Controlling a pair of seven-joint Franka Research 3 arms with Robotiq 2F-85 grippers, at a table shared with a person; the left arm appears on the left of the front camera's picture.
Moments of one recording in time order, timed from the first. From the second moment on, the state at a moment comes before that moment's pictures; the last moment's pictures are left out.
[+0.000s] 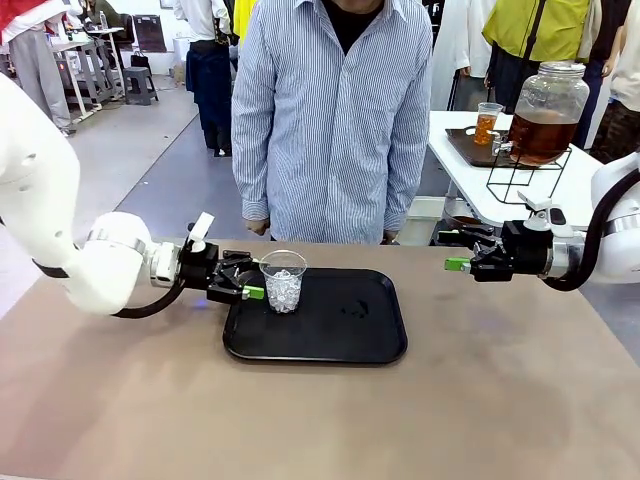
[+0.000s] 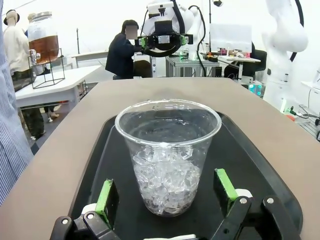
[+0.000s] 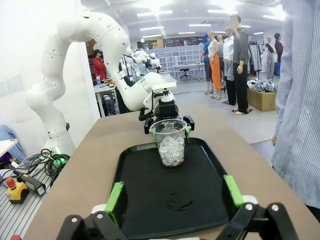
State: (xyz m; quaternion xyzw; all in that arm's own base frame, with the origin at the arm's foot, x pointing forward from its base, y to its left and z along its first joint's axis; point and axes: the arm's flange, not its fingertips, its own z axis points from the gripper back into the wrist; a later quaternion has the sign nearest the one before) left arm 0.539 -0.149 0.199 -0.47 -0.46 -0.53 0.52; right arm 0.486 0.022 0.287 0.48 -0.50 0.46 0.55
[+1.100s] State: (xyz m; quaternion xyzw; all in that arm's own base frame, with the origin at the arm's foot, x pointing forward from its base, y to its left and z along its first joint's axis) left arm 0.536 -0.178 0.199 -0.49 -0.45 -0.52 0.53; right arm 0.486 0.022 0.287 0.48 -0.50 0.46 0.55
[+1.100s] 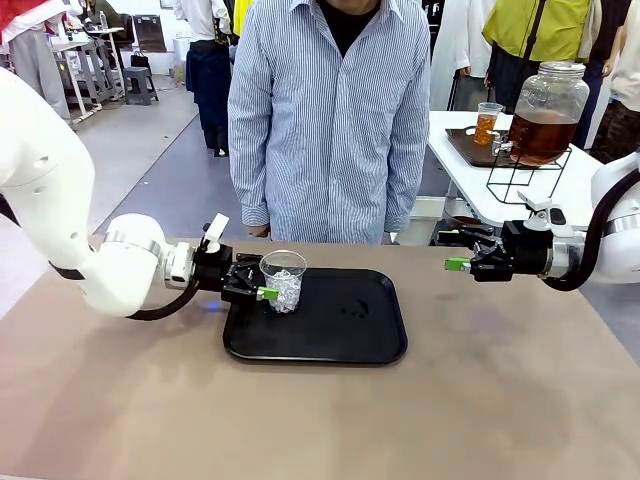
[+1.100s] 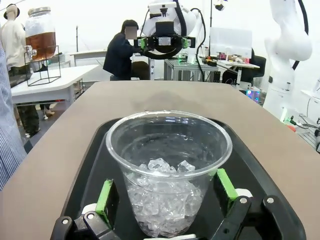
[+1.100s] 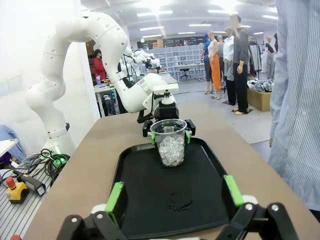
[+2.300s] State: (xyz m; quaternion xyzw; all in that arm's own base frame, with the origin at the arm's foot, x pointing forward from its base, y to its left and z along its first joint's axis) left arm 0.531 -0.197 0.192 -0.48 -0.45 -0.53 0.53; right arm 0.486 0.022 0.287 0.48 -0.50 0.46 0.55
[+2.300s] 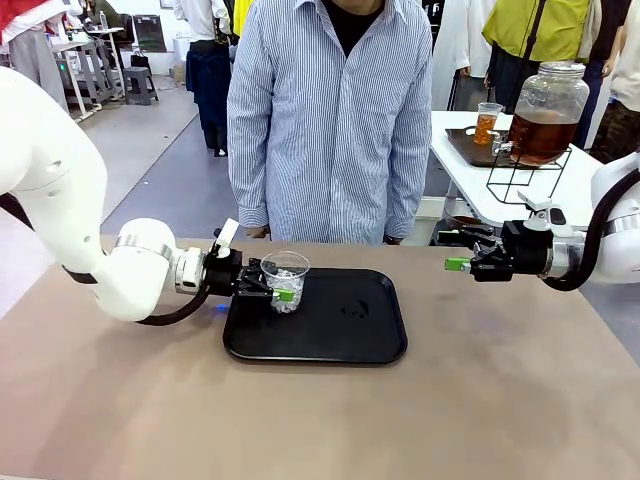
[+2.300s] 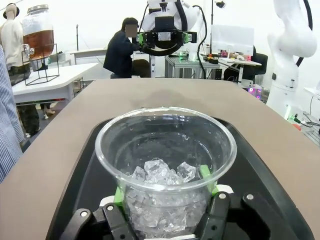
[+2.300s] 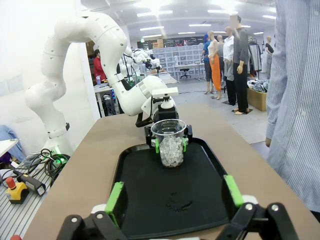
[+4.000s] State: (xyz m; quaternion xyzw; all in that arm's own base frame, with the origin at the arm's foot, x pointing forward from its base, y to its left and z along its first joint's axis) left arm 0.574 -0.215 0.348 -0.47 -0.47 -0.49 0.56; right arm 0.486 0.022 0.287 0.48 -0.50 0.46 0.55
